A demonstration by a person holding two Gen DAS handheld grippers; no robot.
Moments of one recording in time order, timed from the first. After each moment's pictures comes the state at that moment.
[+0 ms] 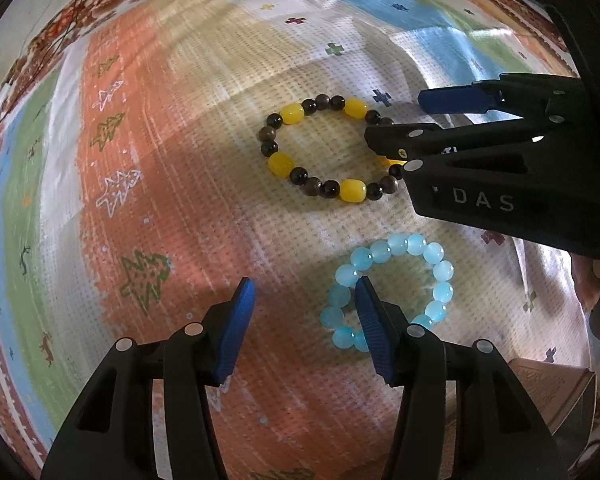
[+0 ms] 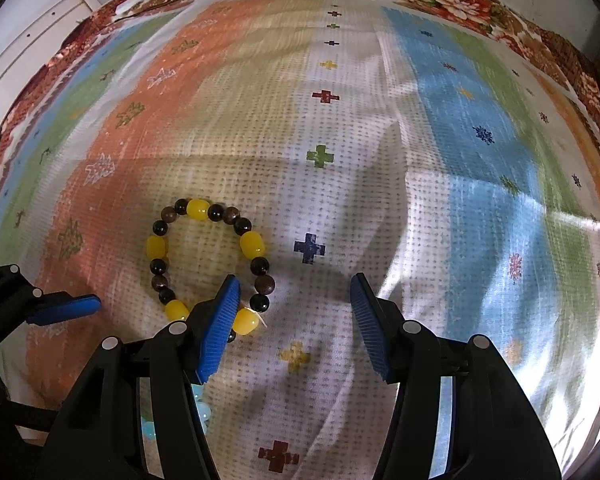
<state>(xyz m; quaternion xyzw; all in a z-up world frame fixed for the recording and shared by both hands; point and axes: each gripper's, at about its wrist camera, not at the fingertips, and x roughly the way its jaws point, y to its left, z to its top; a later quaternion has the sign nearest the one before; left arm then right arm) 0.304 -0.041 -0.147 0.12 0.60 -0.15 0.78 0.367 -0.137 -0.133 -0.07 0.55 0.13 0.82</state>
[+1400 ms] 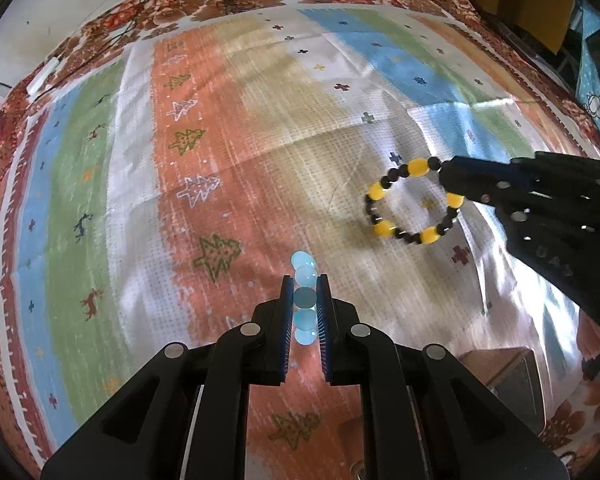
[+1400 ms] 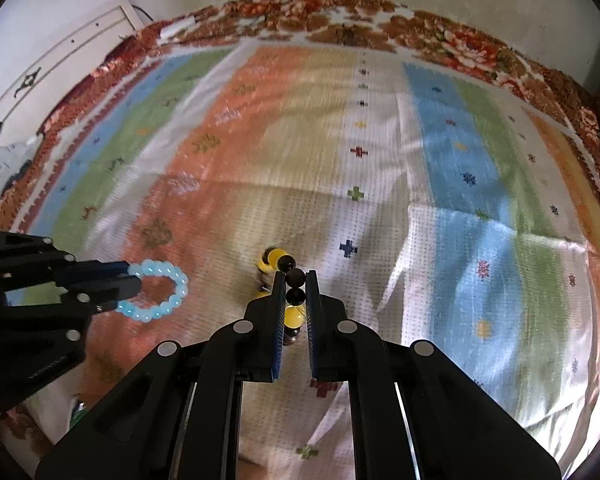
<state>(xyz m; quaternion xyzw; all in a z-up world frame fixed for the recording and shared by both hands) 0.277 0.009 -0.083 0.05 0.55 -0.11 0.83 0.312 -0.129 -0.059 -0.07 0.49 0.18 0.85</state>
